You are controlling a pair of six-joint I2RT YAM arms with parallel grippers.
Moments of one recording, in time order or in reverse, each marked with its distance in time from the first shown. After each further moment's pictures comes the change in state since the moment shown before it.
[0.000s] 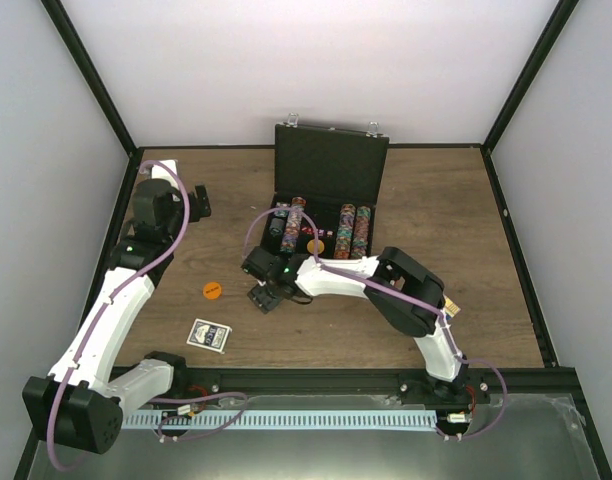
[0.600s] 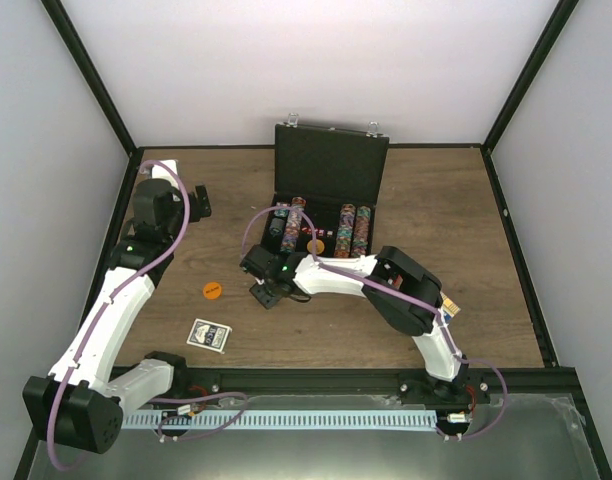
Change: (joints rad) left arm 0.000 0.001 0.000 0.000 0.003 0.000; right arm 0.000 0.025 0.029 -0.014 0.009 -0.037
